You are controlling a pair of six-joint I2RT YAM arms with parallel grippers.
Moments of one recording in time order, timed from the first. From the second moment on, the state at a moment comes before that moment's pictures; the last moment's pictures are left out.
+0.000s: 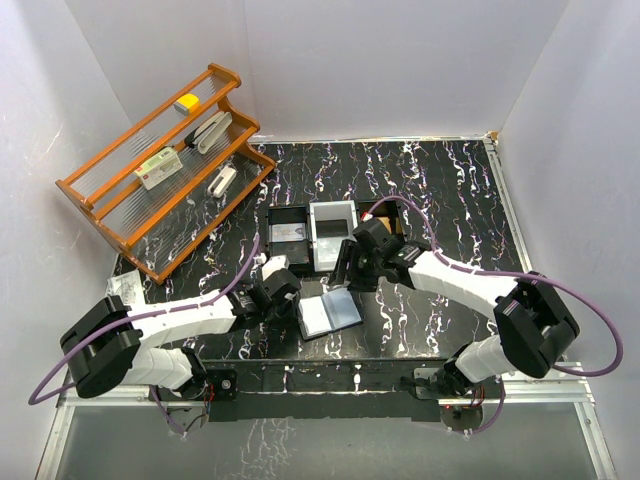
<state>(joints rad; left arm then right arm) -0.99 1.27 0.58 -0.34 -0.21 -0.99 0.71 1.42 0.85 -0.34 -0.14 0.89</state>
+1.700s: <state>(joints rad) -0.99 1.33 0.66 -0.39 -0.20 -0.86 0.70 1.46 0.79 -0.44 -0.18 0.78</state>
